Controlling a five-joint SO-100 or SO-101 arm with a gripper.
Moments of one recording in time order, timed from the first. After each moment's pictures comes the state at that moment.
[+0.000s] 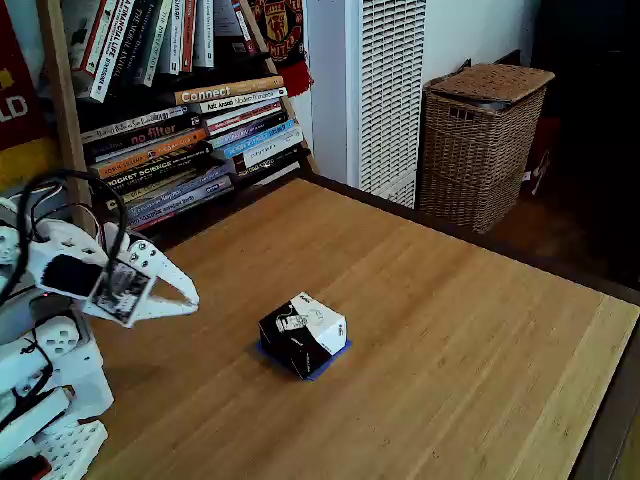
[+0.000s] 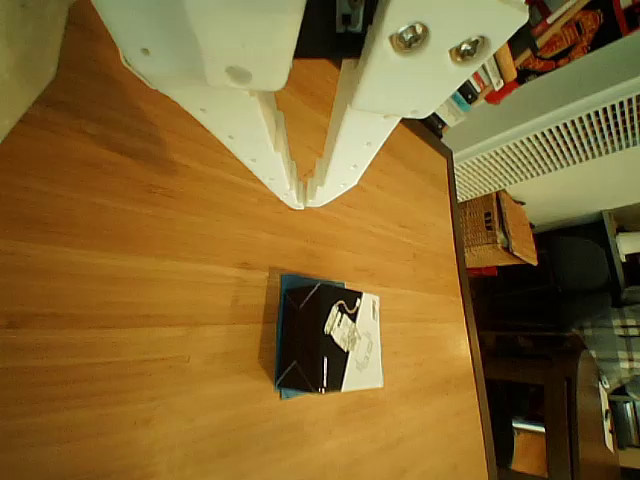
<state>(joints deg) 11.8 192.9 161.1 77.3 -10.0</state>
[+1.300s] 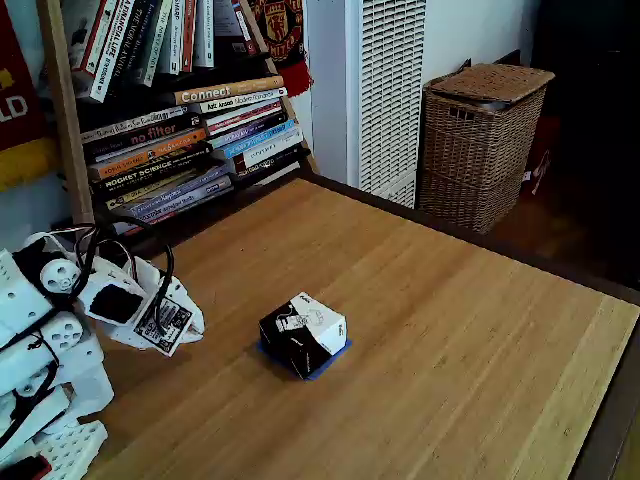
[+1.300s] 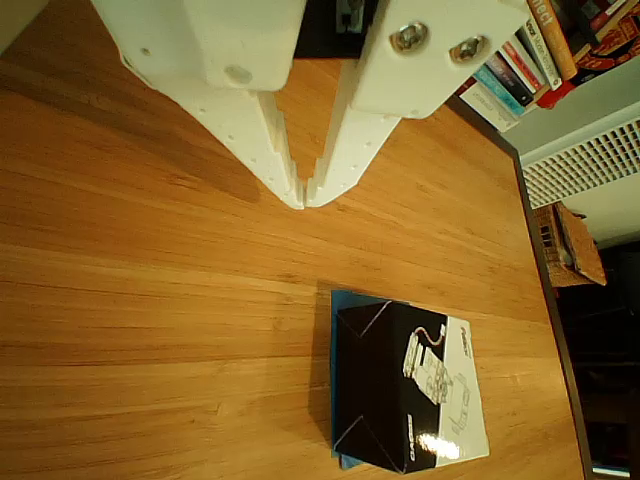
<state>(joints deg) 6.5 192.9 179.6 67.1 -7.3</state>
